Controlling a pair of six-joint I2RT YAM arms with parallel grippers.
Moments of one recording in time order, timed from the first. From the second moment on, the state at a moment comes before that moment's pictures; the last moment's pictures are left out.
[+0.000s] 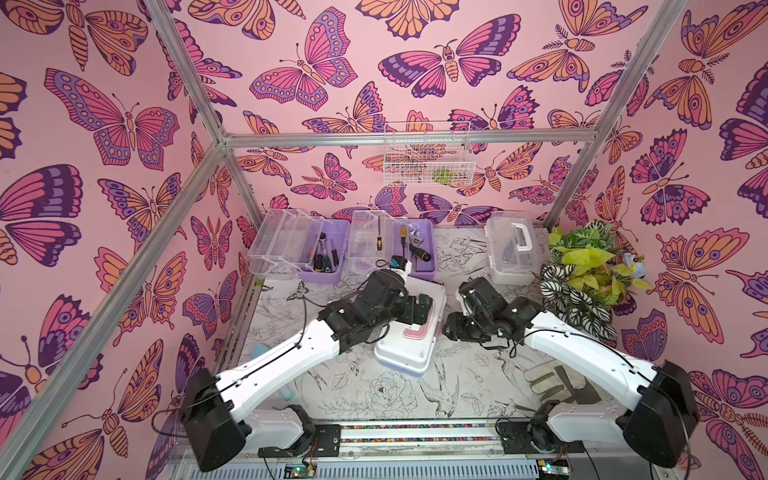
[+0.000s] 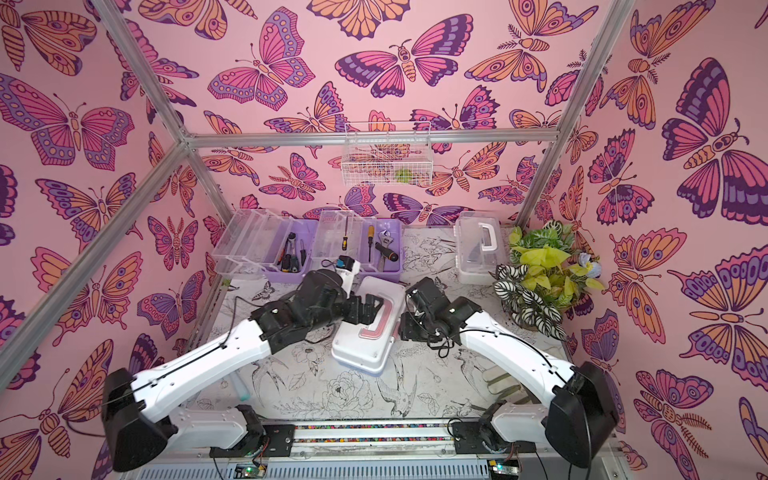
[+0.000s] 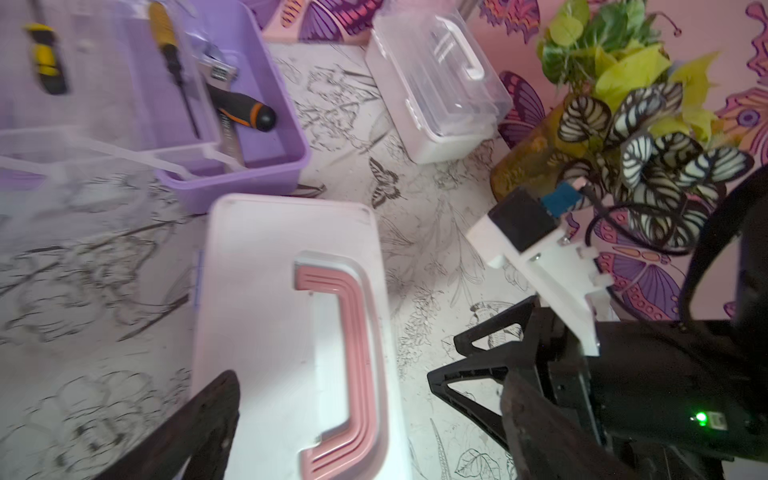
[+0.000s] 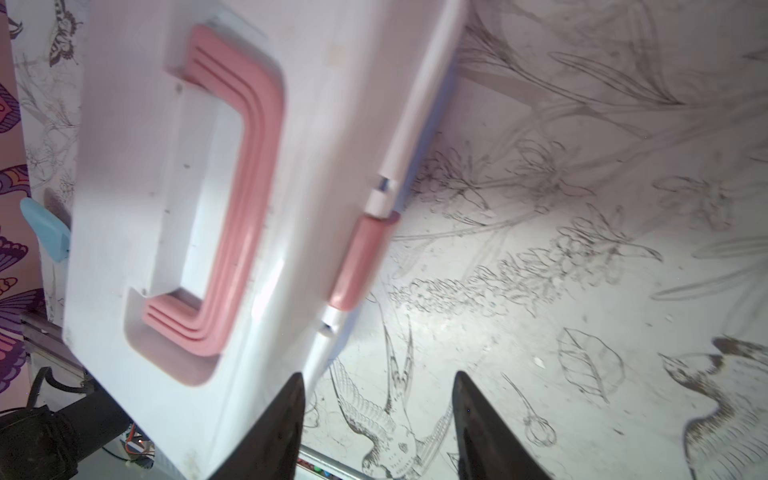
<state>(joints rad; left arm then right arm) -0.81 1.19 1.08 -0.45 -0.09 -0.49 0.73 1.36 1.04 -0.75 -0.08 0.71</state>
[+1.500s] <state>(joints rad) -0.66 0.99 0.82 -0.57 -0.09 -0.49 0.31 1.68 1.43 -1.18 0.24 0.40</state>
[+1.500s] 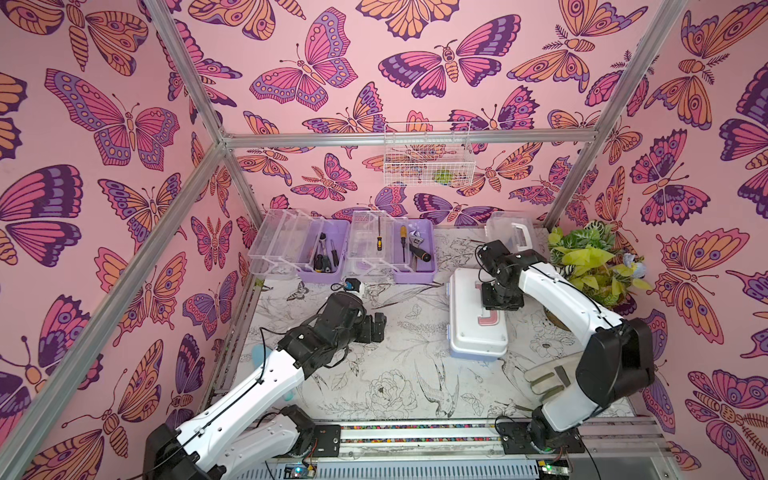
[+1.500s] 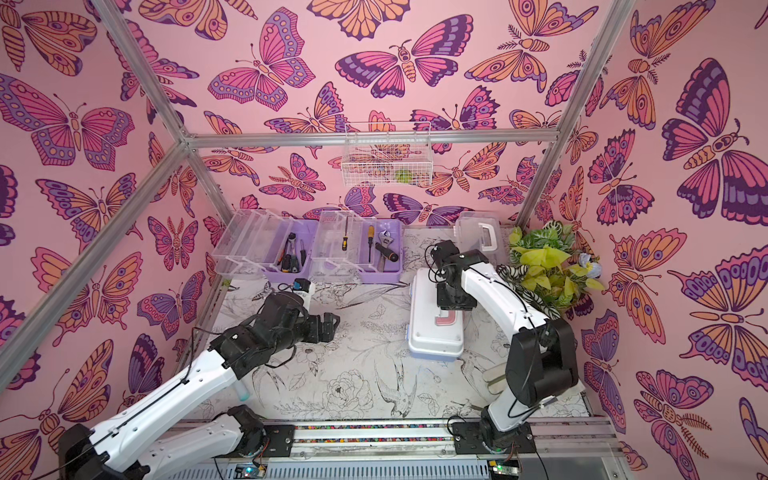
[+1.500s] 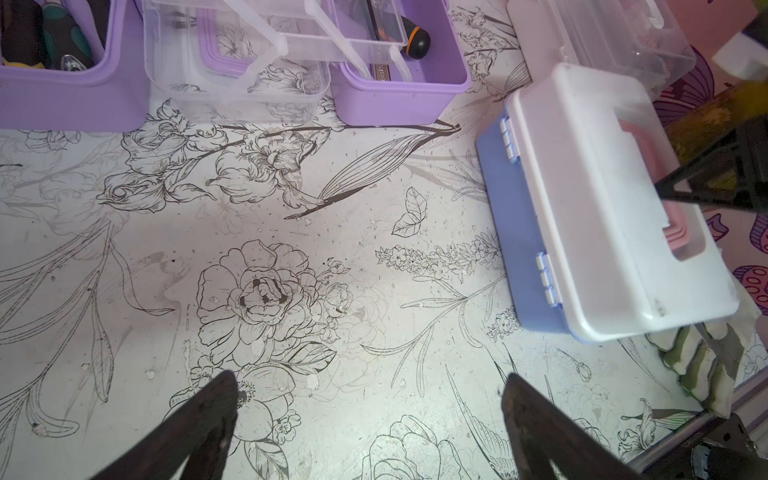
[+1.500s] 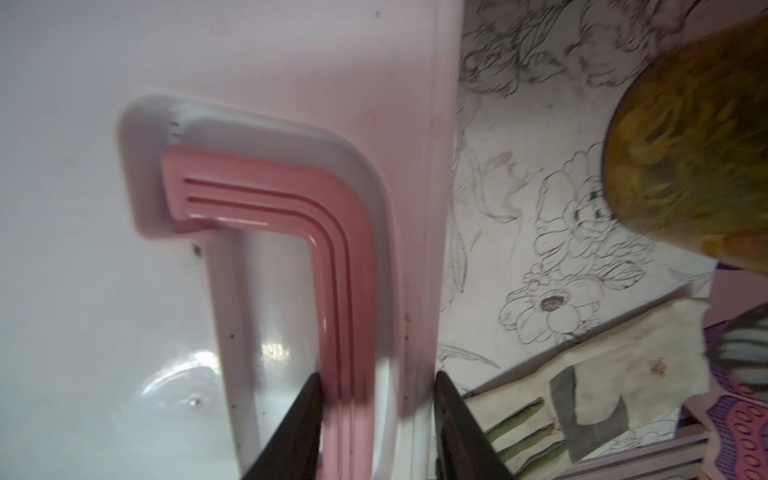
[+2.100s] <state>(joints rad) -0.65 0.92 0.82 -0.60 -0.07 -0.49 0.23 2.25 2.22 -1.21 0.29 0.21</state>
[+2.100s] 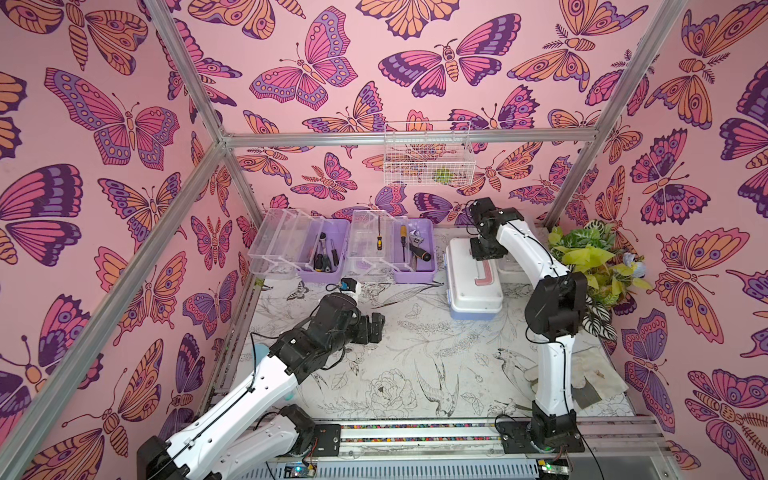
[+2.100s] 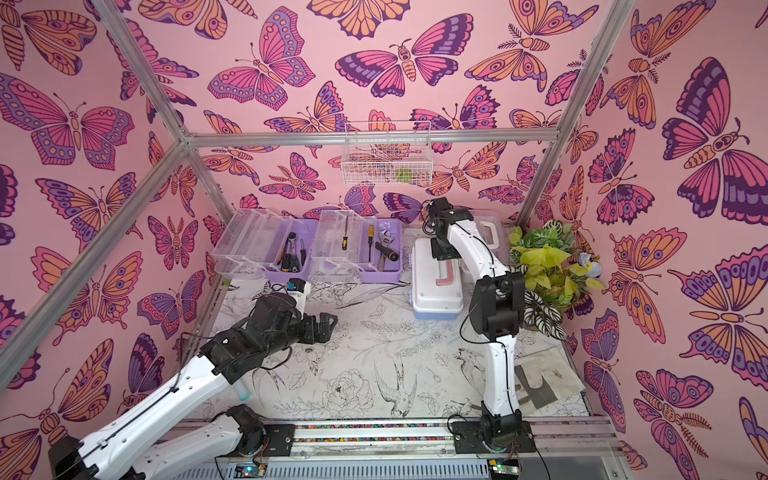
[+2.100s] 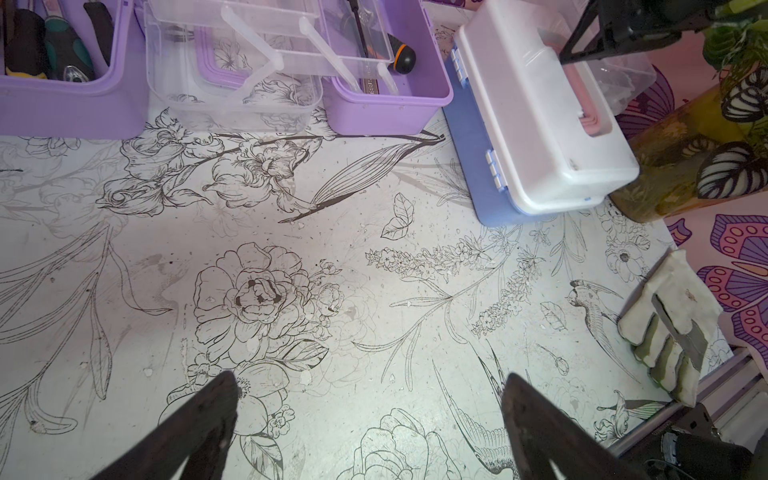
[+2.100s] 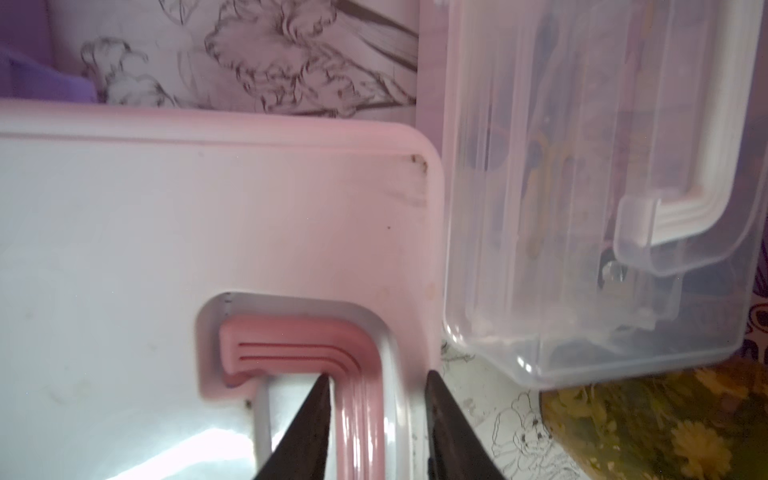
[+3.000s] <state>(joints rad) -0.65 0.96 0.85 -0.62 -0.08 -0.50 0.15 1.99 1.91 -1.00 0.11 0.20</state>
